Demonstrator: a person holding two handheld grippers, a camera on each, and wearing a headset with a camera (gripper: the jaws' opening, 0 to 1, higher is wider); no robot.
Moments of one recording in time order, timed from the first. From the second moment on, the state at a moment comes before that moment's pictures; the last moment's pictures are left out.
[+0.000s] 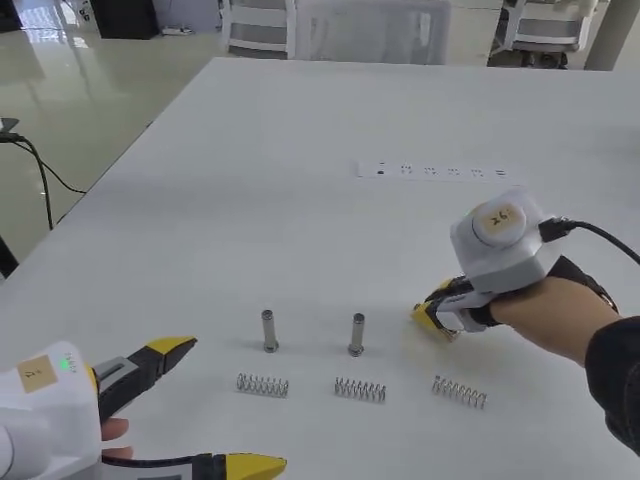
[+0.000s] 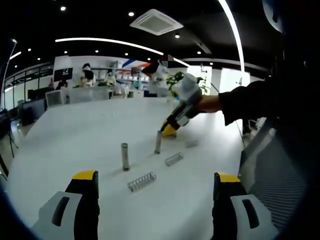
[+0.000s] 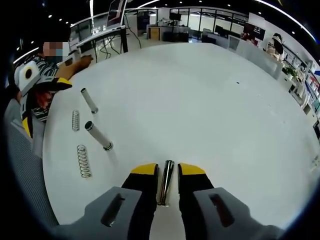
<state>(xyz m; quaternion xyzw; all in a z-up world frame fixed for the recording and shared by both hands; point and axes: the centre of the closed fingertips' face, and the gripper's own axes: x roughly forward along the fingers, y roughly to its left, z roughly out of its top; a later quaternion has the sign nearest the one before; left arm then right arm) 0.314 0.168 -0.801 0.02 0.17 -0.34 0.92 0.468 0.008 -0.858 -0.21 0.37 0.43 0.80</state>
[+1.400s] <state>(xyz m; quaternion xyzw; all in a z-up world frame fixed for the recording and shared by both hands) 0.314 0.166 -0.795 0.02 0.16 -0.35 0.92 0.459 -0.001 -0.836 -0.18 0.37 0.40 0.82</state>
